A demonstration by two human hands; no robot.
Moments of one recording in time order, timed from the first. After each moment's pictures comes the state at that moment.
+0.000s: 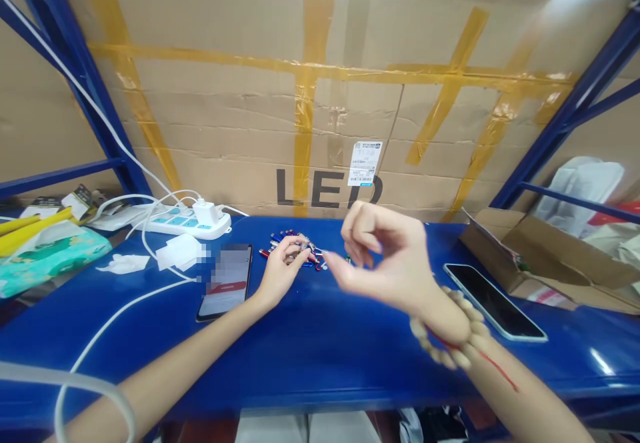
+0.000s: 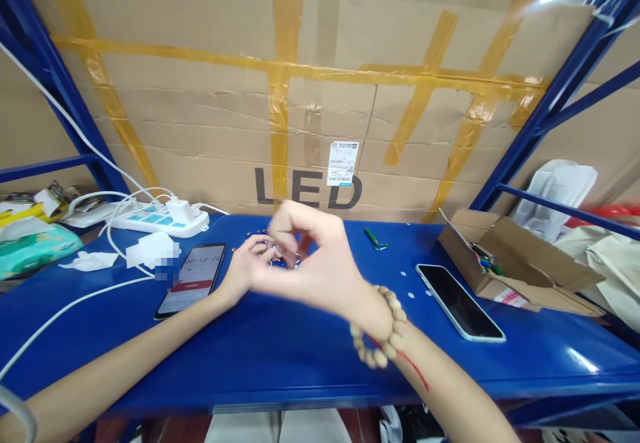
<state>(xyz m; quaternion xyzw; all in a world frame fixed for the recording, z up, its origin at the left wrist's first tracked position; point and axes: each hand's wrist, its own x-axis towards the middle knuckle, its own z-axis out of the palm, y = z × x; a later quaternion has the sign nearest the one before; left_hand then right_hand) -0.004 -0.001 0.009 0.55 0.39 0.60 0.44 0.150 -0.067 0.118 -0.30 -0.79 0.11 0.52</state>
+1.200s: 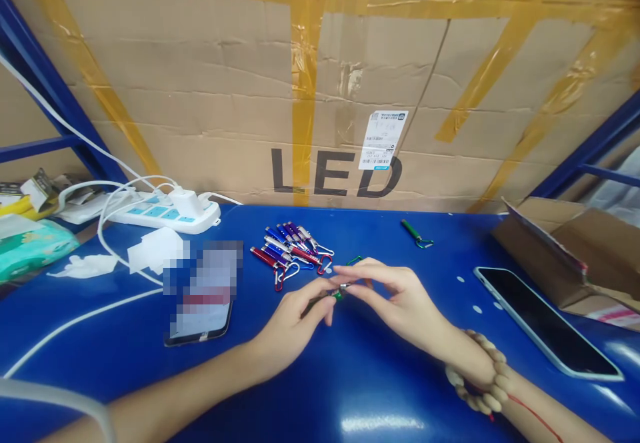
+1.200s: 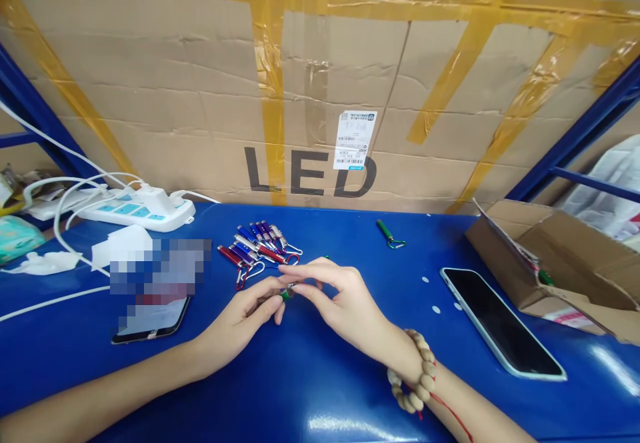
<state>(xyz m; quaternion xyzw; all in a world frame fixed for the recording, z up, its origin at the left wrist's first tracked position) 0.009 -0.033 0.007 0.69 0.41 0.35 0.48 0.197 -0.018 0.036 -0.33 -0.80 0.30 0.41</state>
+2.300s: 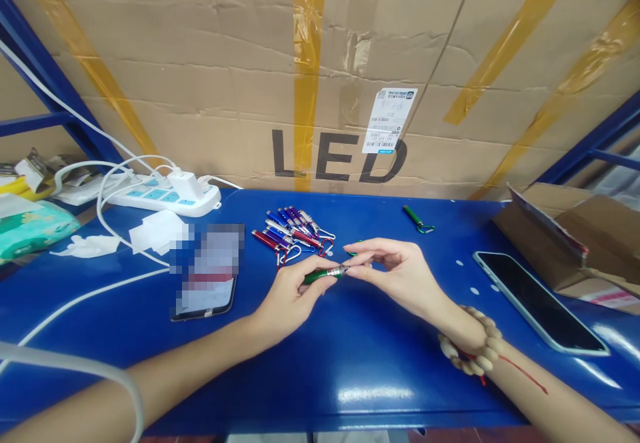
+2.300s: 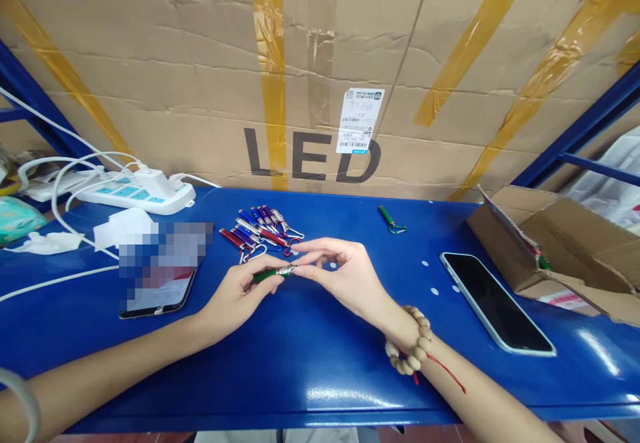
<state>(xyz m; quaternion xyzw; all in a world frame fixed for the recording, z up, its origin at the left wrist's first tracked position) 0.009 -0.032 0.009 0.68 0.42 0.41 0.43 0.193 -0.014 0.030 -0.39 -0.69 0.41 0.44</state>
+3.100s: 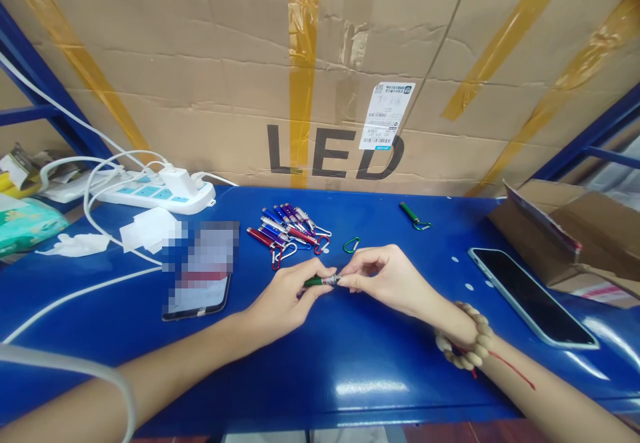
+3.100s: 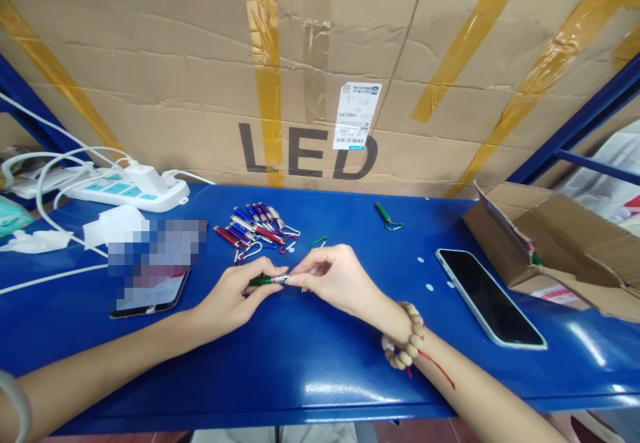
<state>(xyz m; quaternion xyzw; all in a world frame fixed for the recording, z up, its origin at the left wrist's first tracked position) 0.003 -0.029 -0.002 0.78 0.37 0.37 0.35 0.194 -0.013 0.025 -0.44 -0.72 0.42 0.33</state>
